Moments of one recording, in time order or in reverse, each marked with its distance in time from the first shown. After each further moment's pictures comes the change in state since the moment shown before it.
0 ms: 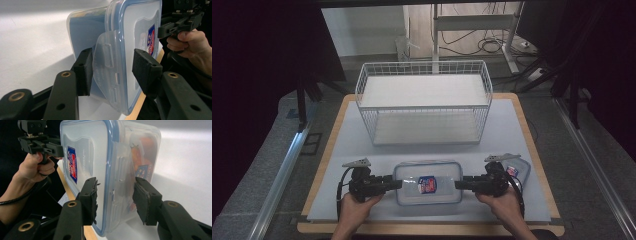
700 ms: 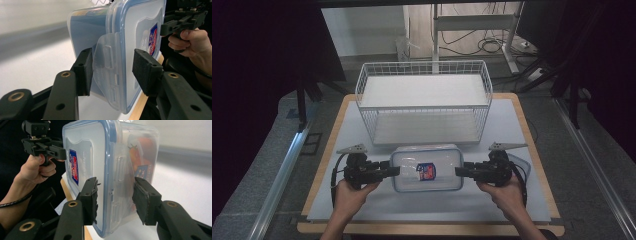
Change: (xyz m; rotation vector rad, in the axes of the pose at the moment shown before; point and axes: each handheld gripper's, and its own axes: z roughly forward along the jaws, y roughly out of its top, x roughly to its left) left arm -0.020 0.048 -0.022 -0.030 0.032 0.102; right arm 0.021 0.035 -0.018 -0.101 0.001 -0.102
